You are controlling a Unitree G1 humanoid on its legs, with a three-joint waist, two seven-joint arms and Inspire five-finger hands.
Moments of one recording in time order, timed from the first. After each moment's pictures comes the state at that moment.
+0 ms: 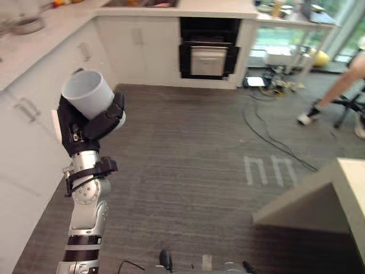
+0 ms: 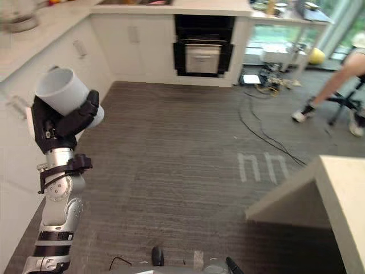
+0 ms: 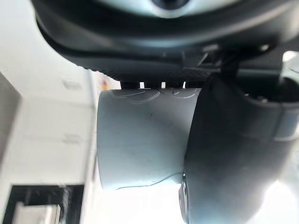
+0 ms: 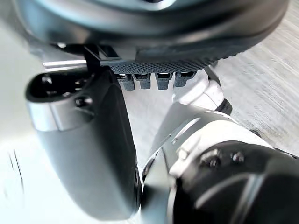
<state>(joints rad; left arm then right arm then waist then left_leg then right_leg) -0.12 0.32 0.10 -0.06 -0.38 -0.27 0.27 0.30 -0.06 -0.40 1.02 0.49 0.02 0.20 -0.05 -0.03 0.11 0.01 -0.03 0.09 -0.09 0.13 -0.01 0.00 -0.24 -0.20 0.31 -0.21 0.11</state>
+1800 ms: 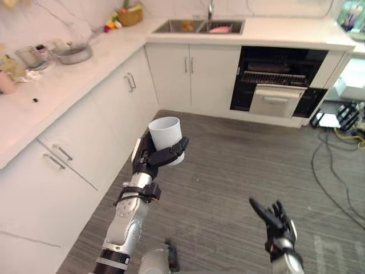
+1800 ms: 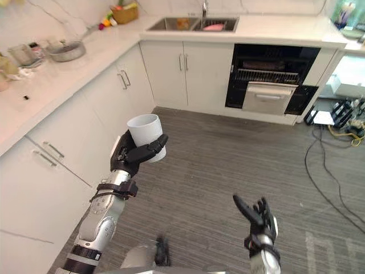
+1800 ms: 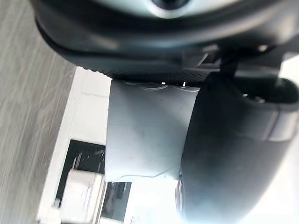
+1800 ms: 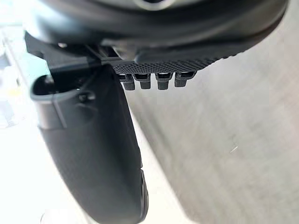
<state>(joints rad) -0.01 0.17 -0.14 -0.09 -0.38 -0.11 0.09 0.08 -0.14 -0.16 0.71 0.64 -0.26 0.05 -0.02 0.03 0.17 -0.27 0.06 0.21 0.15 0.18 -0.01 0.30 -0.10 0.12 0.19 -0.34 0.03</state>
